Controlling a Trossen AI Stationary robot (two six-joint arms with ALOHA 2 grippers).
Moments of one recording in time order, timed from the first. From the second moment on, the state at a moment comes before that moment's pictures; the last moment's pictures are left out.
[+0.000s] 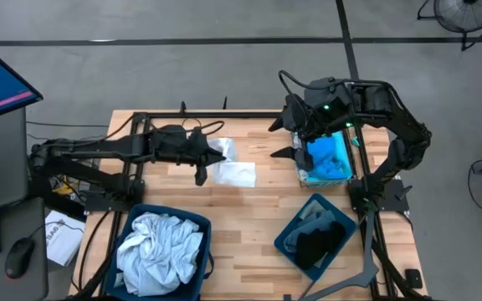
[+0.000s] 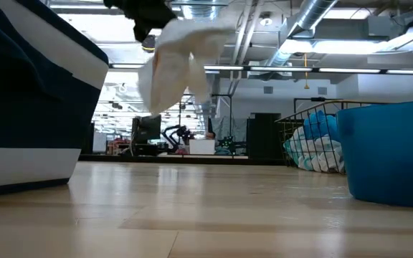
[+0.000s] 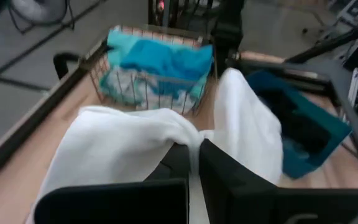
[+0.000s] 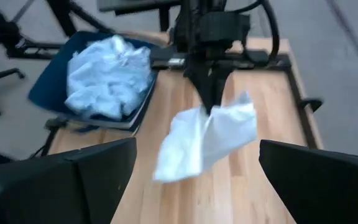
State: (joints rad) left arm 0.12 1.15 0.96 -0.21 -0.04 -0.13; right arm -0.04 1.67 2.33 -1.32 -0.07 -0.08
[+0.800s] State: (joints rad) left arm 0.12 1.15 1.07 -0.14 -0.12 -0.06; right arm -0.13 1.98 2.33 -1.19 -0.05 -0.11
